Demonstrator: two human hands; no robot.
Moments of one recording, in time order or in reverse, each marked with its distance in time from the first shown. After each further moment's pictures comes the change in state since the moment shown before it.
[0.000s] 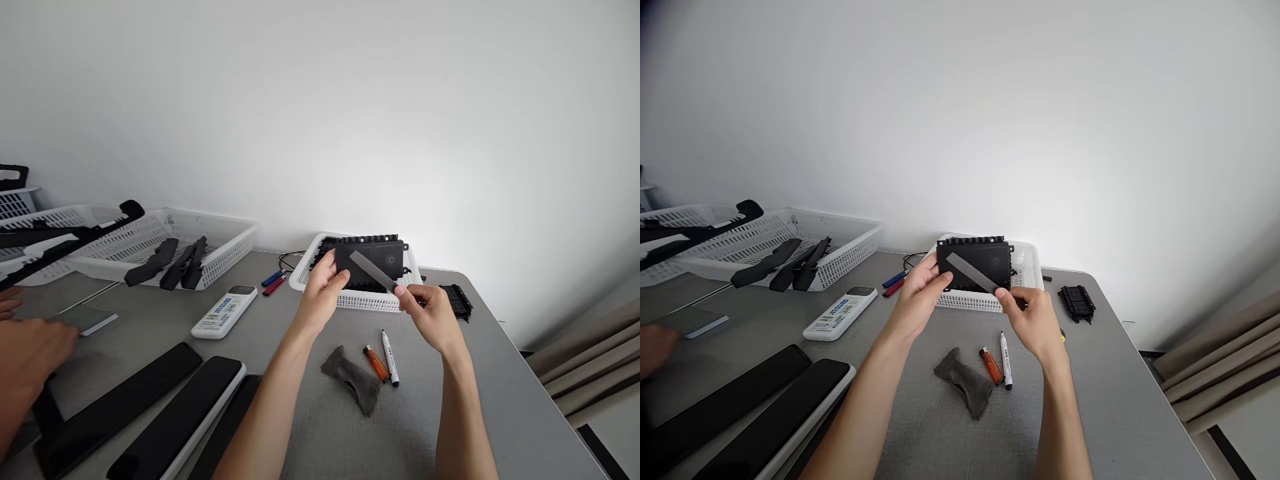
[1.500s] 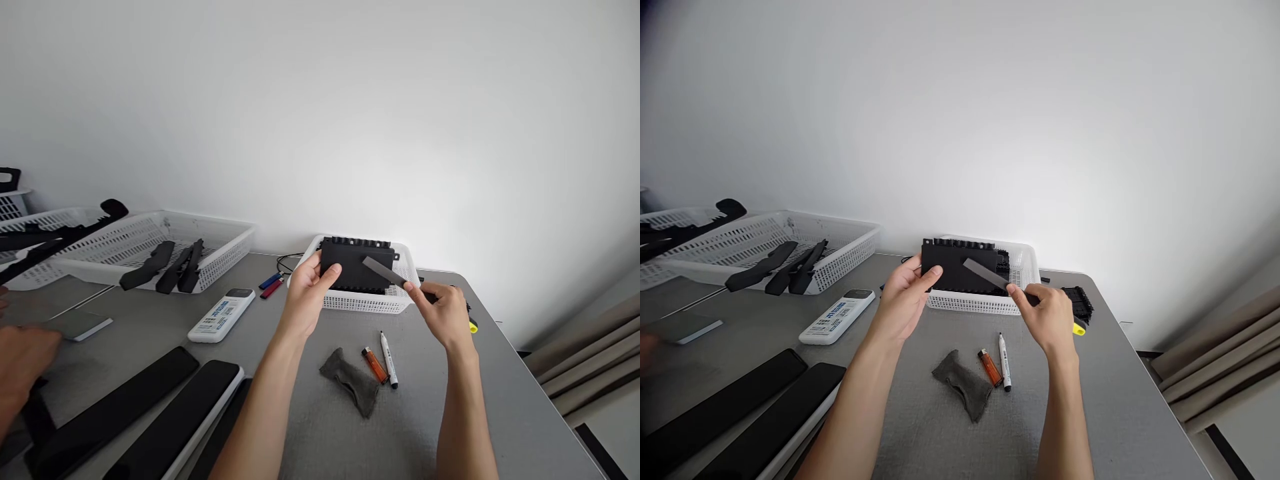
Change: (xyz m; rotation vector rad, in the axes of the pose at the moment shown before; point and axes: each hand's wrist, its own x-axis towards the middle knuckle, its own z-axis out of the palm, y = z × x) left_hand 0.001 0.010 -0.005 -0.020 0.119 -0.005; right_hand 0.005 0.018 -0.013 -0.338 0.225 -0.042
